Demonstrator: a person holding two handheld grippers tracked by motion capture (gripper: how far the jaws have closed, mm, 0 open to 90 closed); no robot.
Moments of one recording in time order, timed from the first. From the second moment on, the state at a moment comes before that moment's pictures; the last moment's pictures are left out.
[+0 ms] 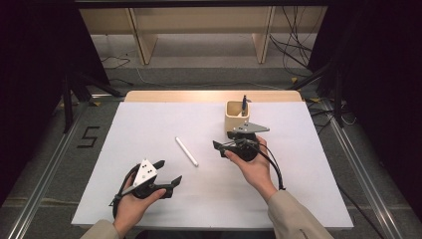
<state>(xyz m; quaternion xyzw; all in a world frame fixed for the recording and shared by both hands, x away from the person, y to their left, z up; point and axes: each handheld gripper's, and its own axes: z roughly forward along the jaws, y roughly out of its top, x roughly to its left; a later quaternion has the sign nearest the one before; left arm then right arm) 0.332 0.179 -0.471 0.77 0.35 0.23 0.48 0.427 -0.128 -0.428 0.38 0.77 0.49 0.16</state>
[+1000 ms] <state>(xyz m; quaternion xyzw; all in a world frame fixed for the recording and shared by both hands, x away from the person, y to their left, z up) 0.332 0.178 -0.472 0.77 0.35 0.23 0.48 0.417 -0.099 -0.446 0.36 0.79 0.48 0.14</state>
